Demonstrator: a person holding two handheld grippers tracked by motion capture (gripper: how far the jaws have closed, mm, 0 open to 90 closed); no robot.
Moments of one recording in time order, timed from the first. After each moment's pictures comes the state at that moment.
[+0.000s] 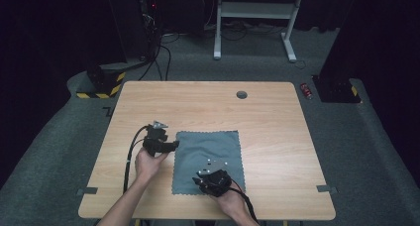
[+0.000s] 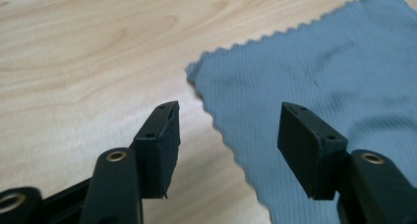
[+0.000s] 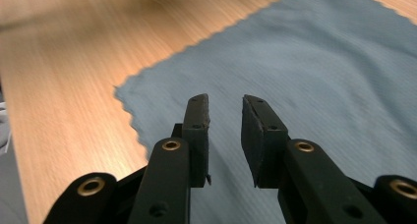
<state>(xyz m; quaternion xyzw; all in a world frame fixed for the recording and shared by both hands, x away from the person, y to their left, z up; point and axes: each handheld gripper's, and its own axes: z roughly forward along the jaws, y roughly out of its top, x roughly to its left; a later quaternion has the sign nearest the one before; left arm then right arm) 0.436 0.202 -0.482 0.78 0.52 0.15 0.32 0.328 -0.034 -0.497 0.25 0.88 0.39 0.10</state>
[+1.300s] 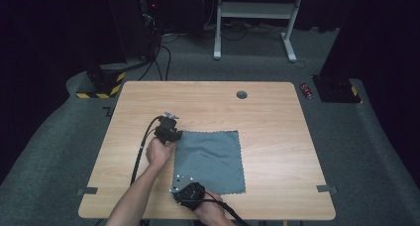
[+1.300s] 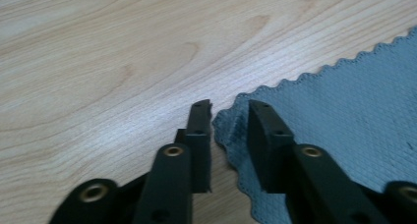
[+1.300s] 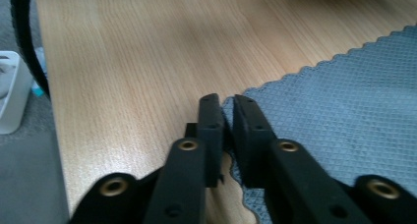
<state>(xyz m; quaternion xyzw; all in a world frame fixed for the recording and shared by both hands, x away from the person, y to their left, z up) 0.485 0.178 -0.506 0.79 0.52 0.17 0.28 0.297 0.035 -0.516 0.16 0.92 0.34 0.11</state>
